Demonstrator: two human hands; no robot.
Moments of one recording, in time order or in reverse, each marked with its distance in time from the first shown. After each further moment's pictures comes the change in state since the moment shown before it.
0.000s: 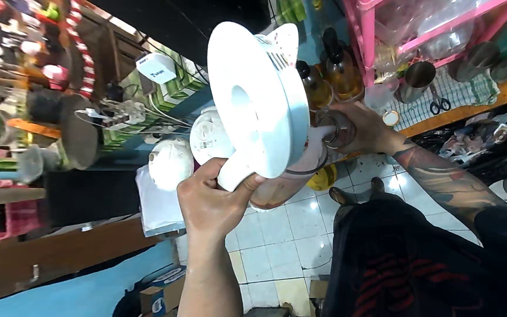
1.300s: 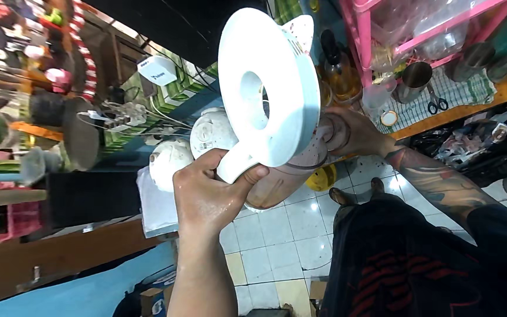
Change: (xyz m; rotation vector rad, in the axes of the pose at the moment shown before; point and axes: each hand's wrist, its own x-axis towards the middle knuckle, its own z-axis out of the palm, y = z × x) left_hand 0.010 0.017 -0.007 0.088 -0.052 0.002; right_hand -0.003 0.004 0.019 0.169 0.008 0.033
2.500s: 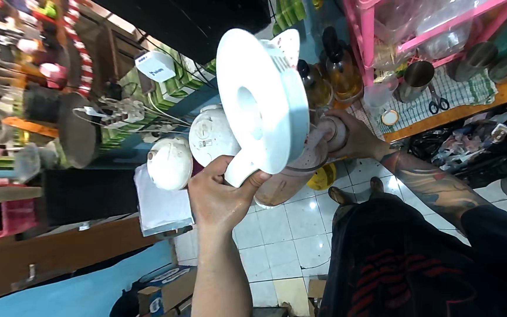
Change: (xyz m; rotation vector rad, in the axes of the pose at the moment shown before) left_hand -0.012 -0.021 0.020 -0.108 0.037 -0.024; right_hand -0.003 0.001 0.019 0.173 0.023 0.070
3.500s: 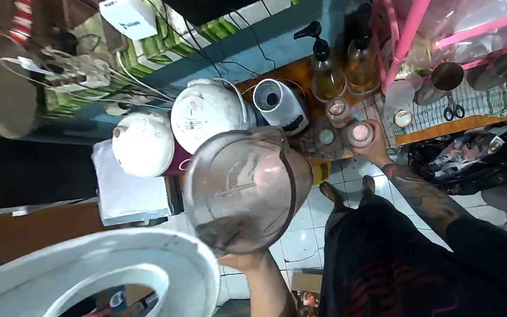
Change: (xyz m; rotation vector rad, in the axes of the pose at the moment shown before) left_hand -0.098 -0.082 0.080 -0.827 0.862 -0.089; right_hand -0.059 0.127 0.064 -0.039 0.351 0.416
